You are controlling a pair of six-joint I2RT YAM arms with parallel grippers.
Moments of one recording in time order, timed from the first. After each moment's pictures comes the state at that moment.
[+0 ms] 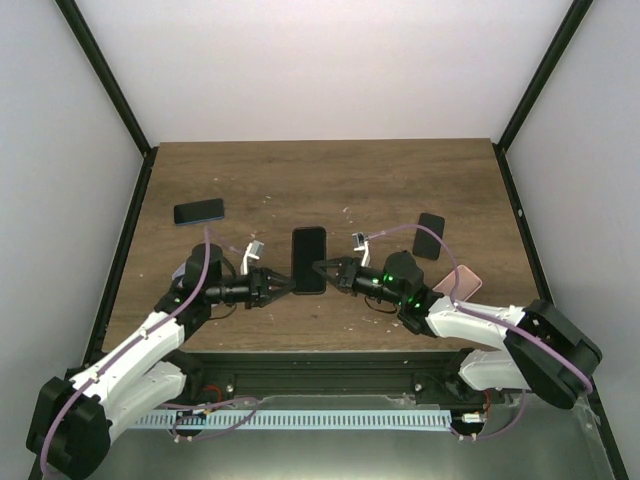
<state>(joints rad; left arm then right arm) -0.47 0.87 0.41 0.05 0.88 -1.10 0.80 1.25 0.41 0.79 -0.40 1.27</state>
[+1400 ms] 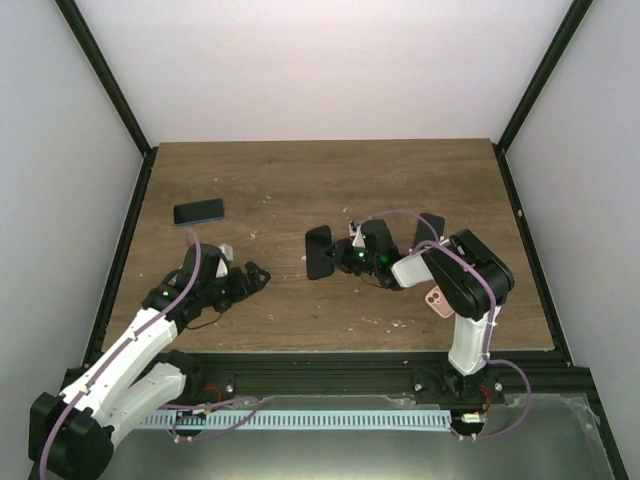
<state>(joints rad) -0.42 0.84 0.55 -0.57 0.28 -0.85 0.55 1.87 0.73 0.59 -0.48 1.02</state>
